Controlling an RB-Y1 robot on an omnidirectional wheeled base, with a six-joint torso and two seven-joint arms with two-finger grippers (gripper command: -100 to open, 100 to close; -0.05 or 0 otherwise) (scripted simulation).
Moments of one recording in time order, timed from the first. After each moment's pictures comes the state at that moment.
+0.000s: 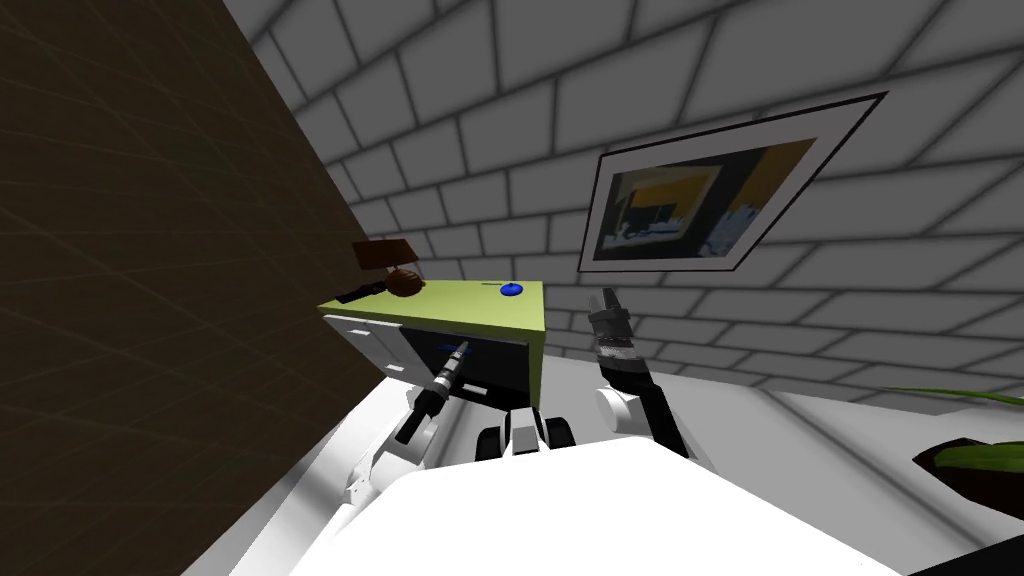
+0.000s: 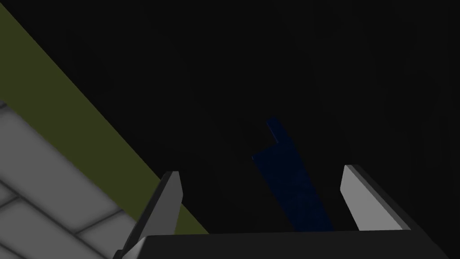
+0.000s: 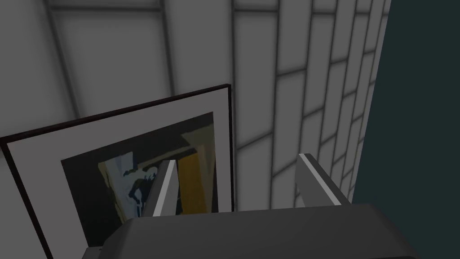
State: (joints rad) left arm 0.24 0.49 -0.23 -1.67 -0.04 -0.14 0.03; right arm 0.46 0.02 0.02 -2.26 -0.02 -0.46 0.11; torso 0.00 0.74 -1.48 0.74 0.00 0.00
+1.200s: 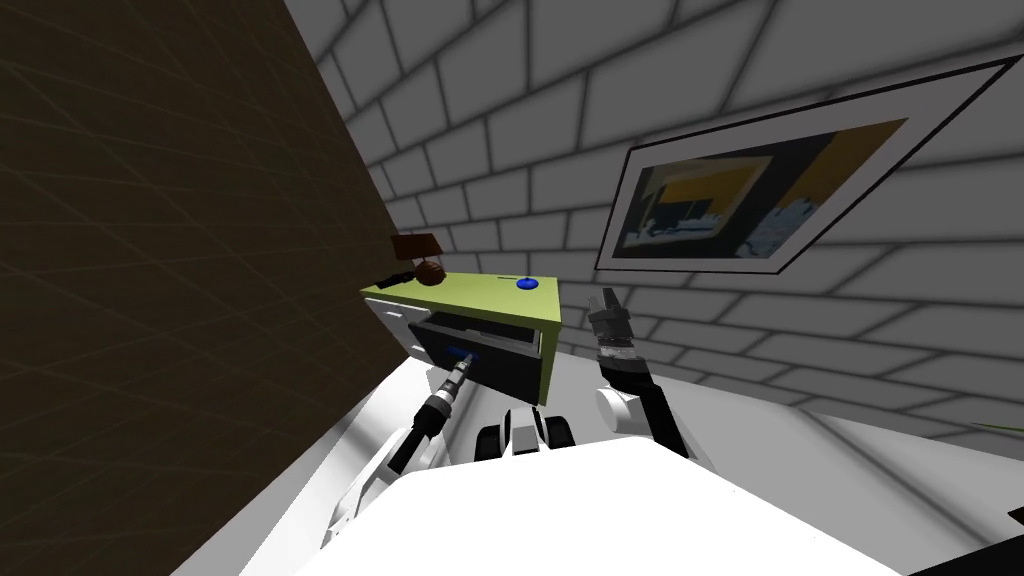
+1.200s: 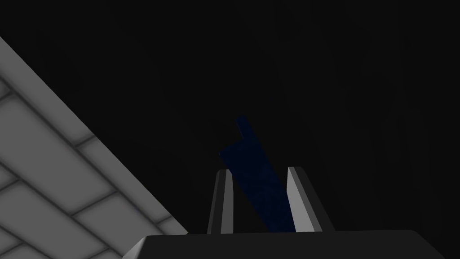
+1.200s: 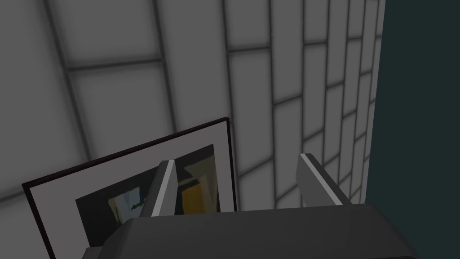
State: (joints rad) left arm 0.35 0.51 -0.30 -1.79 -0.07 -0.14 0.01; right arm 0.46 0.02 0.02 -2.26 -0.02 -0.46 0.11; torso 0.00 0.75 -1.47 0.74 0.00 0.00
